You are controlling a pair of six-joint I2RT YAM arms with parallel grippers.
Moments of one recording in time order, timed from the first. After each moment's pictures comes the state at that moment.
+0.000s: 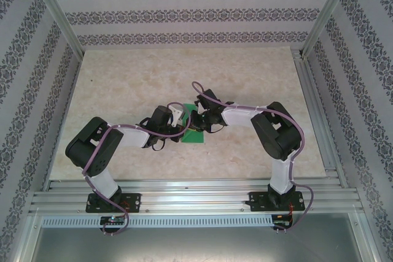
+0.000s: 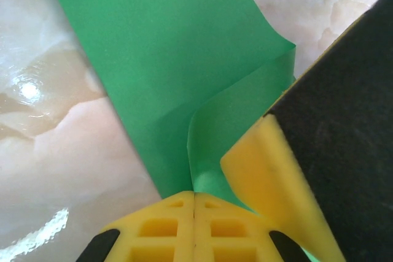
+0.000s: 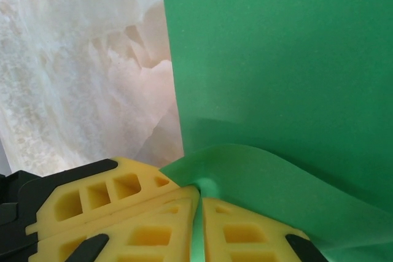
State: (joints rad) left arm -0.58 1.71 0.66 0.24 0.26 -0.25; right arm 0.65 1.94 1.12 -0.18 -0.48 0.82
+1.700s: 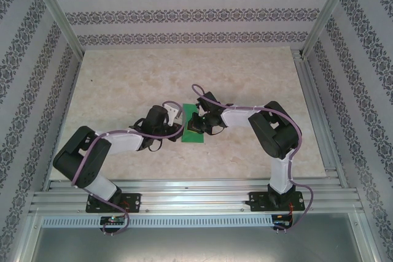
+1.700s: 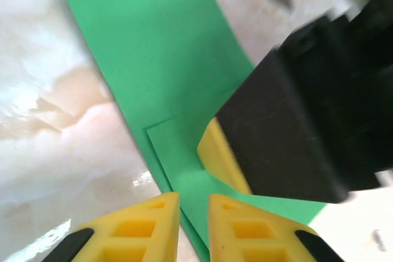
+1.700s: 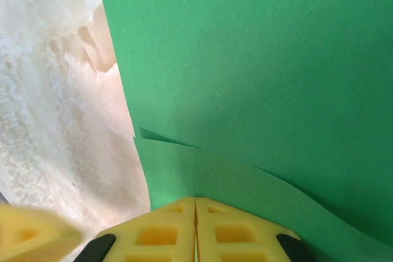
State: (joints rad) left arm -0.56 1.54 0.61 0.20 0.26 -0.29; right arm 0.65 1.97 1.09 -0.16 -0.45 0.82
